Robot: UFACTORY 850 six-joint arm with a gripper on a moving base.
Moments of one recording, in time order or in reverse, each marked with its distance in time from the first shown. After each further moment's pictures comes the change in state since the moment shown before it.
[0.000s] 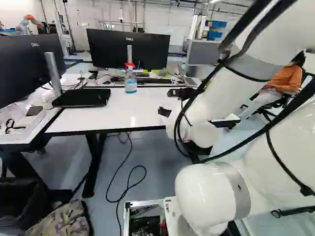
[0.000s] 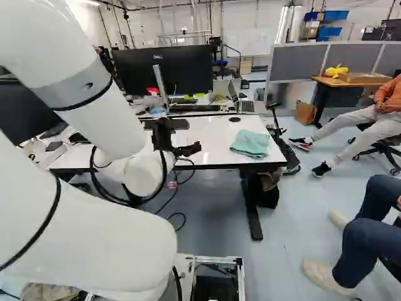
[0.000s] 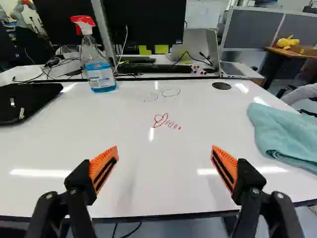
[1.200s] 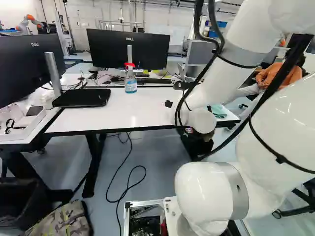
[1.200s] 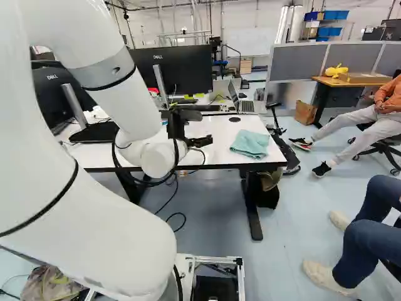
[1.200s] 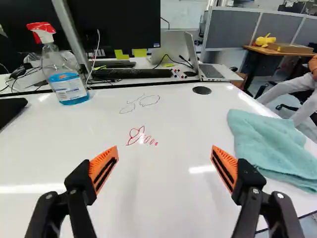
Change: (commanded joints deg) arm -6.9 -8.0 -8.6 0.0 0.0 0.0
